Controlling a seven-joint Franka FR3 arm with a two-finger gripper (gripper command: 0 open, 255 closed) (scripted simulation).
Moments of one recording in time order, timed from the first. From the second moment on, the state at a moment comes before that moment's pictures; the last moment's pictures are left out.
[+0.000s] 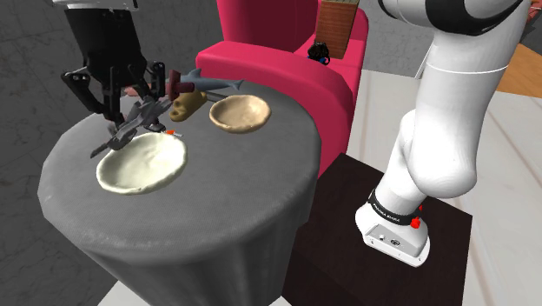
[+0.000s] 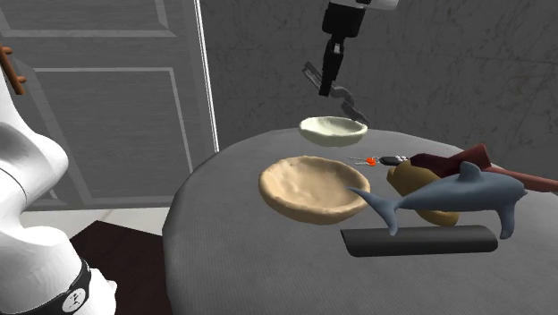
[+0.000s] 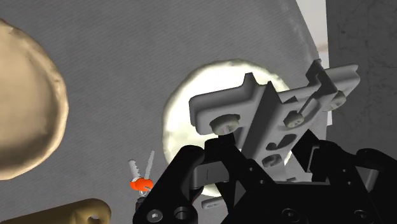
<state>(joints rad) 0.41 0.20 0.31 -1.43 0.16 1.57 0.59</state>
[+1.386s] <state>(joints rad) 0.41 0.19 0.31 -1.61 0.17 1.73 0.56</state>
